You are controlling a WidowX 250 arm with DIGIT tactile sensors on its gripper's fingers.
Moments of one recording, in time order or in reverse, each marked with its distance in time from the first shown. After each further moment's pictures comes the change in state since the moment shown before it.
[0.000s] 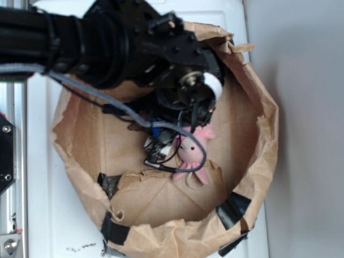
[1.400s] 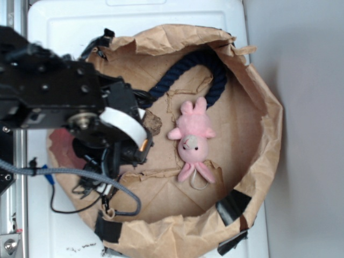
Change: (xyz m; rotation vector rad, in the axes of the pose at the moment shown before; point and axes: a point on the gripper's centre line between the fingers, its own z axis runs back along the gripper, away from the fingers) arm -0.032 -0.060 0.035 -0.005 -0.076 -0.020
